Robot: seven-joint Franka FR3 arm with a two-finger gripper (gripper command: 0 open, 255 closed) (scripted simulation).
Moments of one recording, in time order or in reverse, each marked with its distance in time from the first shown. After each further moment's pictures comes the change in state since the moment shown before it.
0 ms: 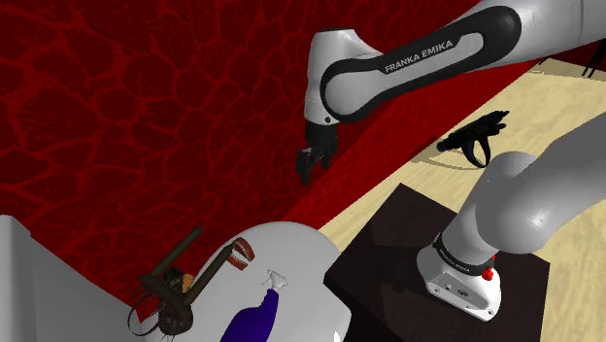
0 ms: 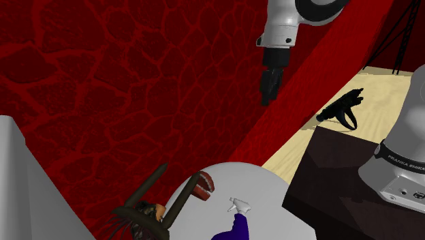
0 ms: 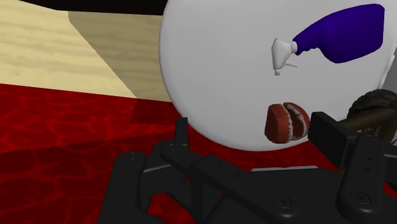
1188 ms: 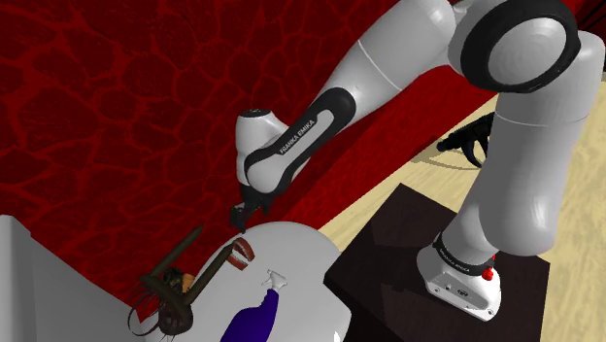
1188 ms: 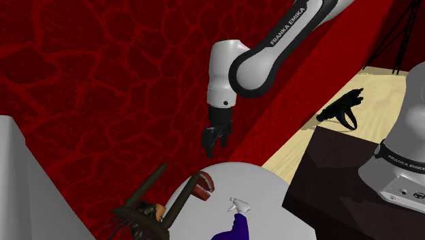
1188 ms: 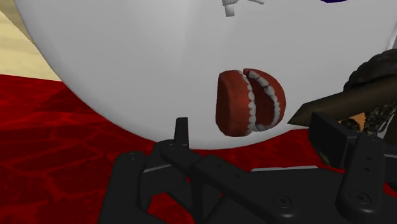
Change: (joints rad) arm 0.122 0.680 0.101 0.337 -0.045 0.399 0.168
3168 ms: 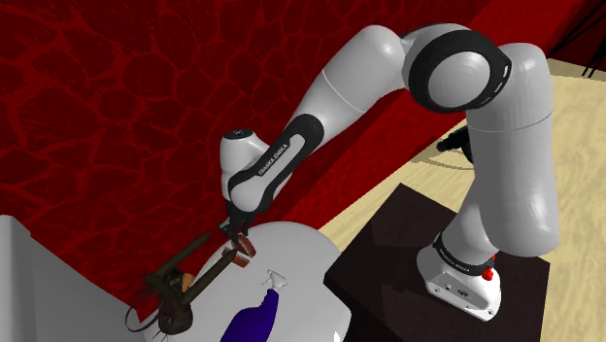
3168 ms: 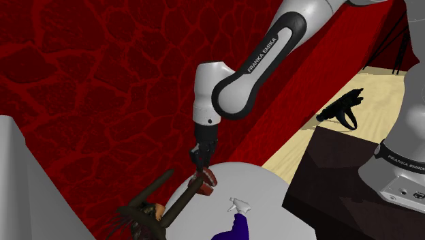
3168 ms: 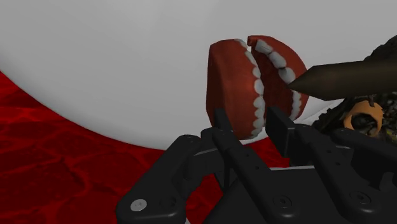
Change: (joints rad) arm 0.053 0.209 -0.016 0.164 -0.040 0.057 0.036
